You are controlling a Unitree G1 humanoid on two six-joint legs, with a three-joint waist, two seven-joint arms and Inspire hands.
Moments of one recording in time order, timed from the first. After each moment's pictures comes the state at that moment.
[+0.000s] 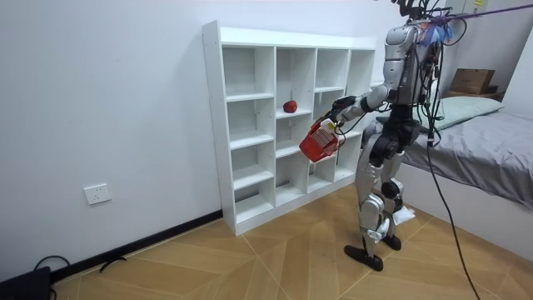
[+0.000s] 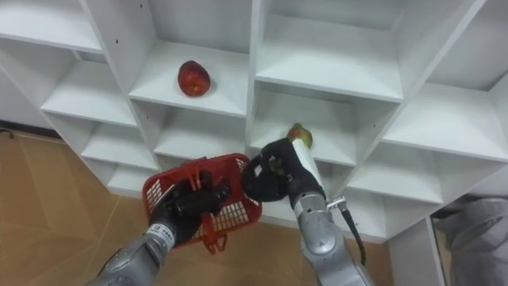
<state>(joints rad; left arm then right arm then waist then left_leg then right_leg) -0.05 0.09 -0.32 0.49 -0.72 0.03 -0.02 -0.07 -0.21 0.33 0.31 -0.16 0.04 -0.13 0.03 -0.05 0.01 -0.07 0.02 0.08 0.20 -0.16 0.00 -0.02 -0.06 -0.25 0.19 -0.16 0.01</state>
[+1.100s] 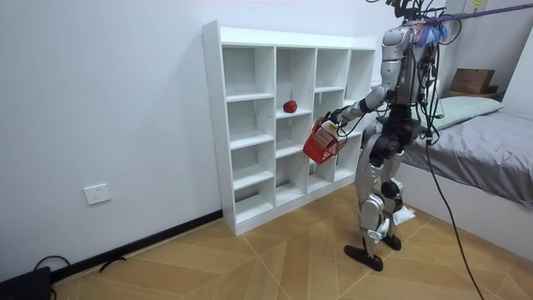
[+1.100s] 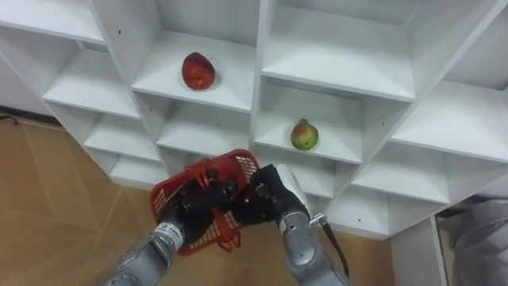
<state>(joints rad) -0.08 0.10 -0.40 0.49 -0.89 0.01 0.00 -0.14 -0.16 0.45 0.51 -0.15 0.04 -0.19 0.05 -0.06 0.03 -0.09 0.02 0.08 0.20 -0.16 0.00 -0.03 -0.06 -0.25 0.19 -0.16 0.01</state>
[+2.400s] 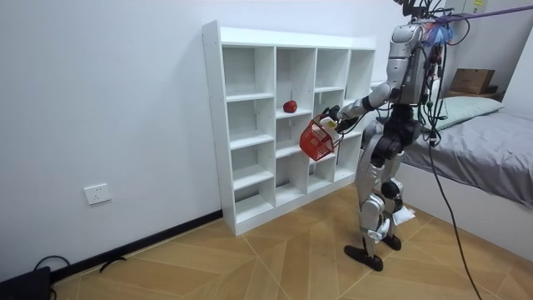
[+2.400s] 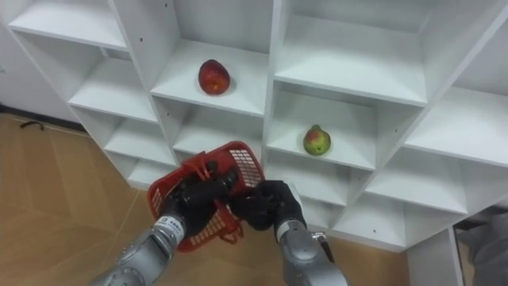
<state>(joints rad) -0.09 0.09 -0.40 0.49 -0.91 -0.01 -0.01 -0.15 -0.13 0.46 0.58 0.45 0.09 -0.22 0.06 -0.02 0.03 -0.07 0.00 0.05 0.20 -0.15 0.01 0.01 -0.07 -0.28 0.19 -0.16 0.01</state>
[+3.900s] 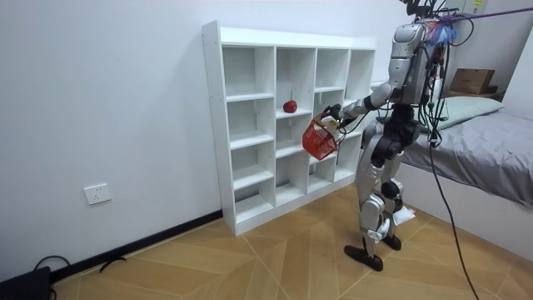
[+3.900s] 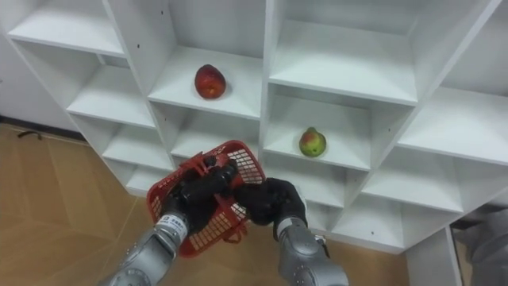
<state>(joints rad) -0.08 0.07 -0.43 0.54 -0.95 -0.04 0.01 -0.20 -0.11 0.41 0.57 0.62 0.09 -0.32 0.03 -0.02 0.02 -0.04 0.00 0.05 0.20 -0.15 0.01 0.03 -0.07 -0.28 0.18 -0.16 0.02</state>
